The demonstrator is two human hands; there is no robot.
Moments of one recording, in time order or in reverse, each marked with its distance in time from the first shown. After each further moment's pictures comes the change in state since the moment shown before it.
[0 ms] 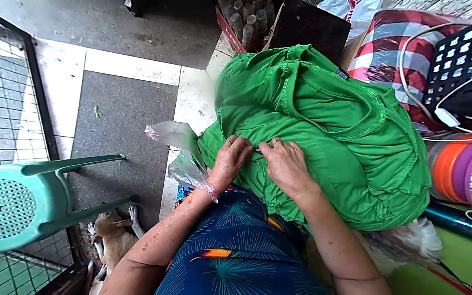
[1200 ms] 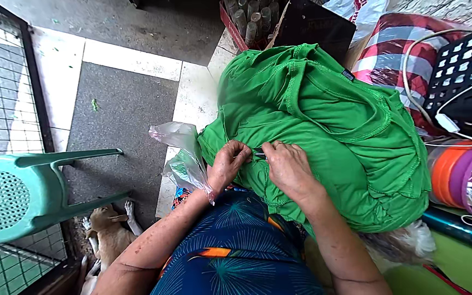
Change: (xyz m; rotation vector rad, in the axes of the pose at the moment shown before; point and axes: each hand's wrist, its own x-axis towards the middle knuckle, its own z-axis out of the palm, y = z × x) left_hand -0.010 0.008 -0.007 -0.317 -0.080 -0.381; right_hand -0.002 -0.005 -0.013 0.050 -0.121 0.011
